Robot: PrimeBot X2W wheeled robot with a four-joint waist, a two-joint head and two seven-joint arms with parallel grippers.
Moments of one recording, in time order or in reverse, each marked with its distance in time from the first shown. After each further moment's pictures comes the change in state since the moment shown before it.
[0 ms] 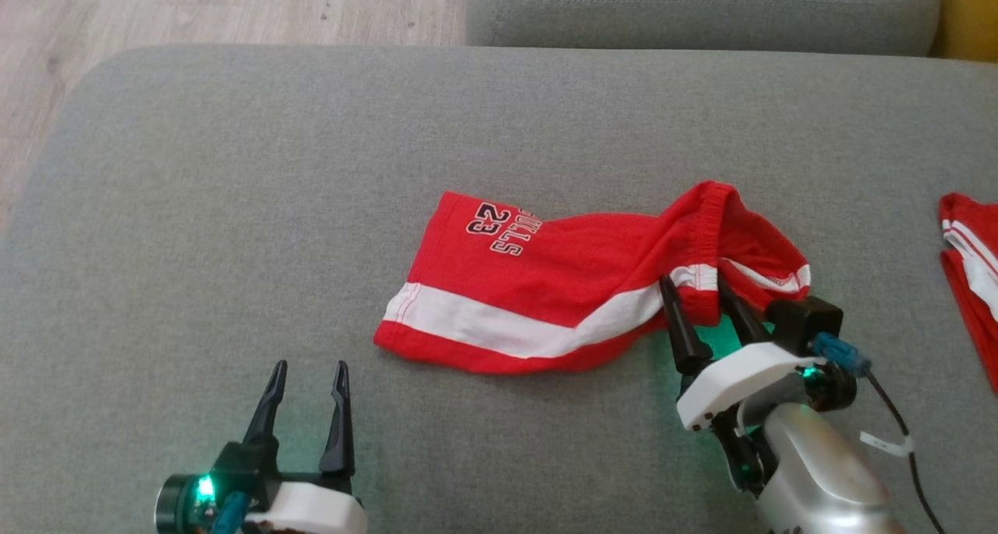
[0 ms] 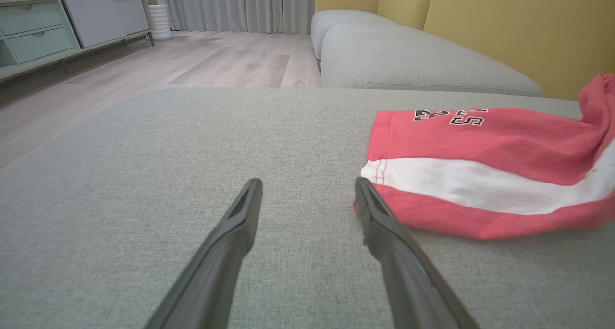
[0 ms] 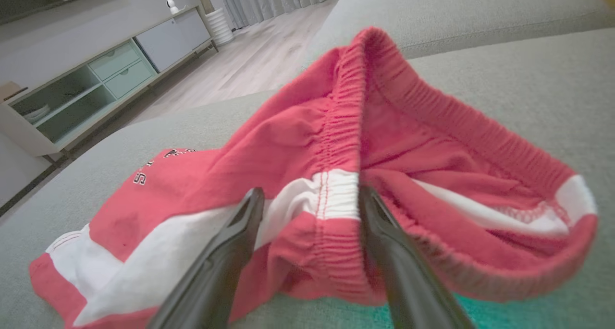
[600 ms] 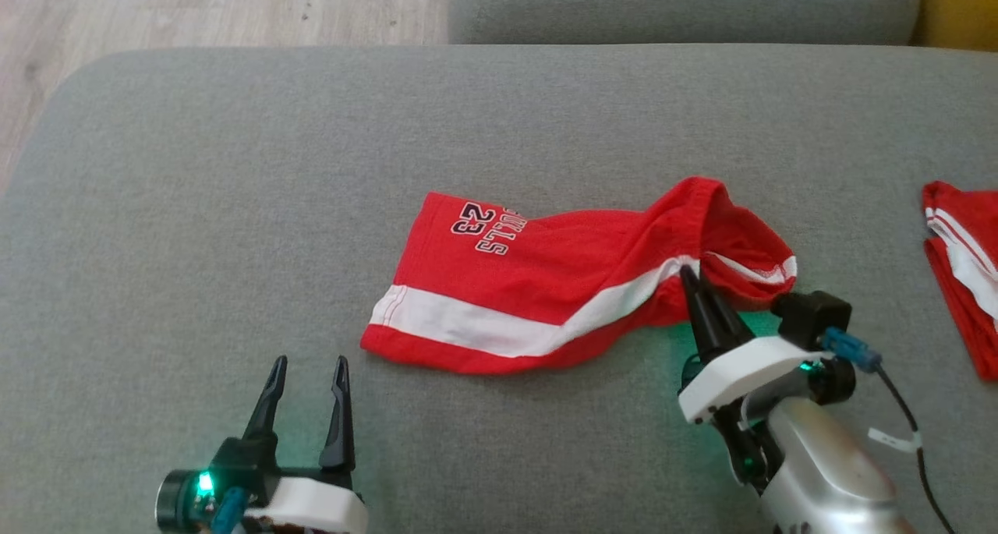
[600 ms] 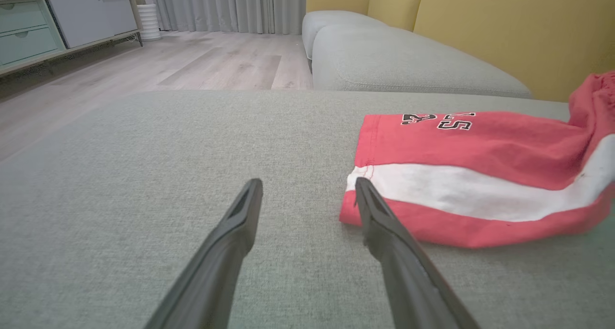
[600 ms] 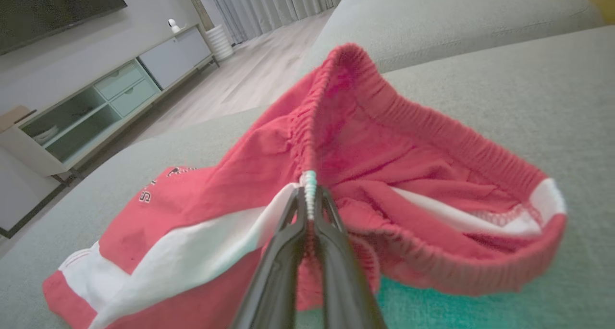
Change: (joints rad) left arm -0.008 0.000 -0.003 0.000 -0.011 0.001 0.000; right arm 0.000 -0.029 0.061 -0.034 0.105 0.000 0.000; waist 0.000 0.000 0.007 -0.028
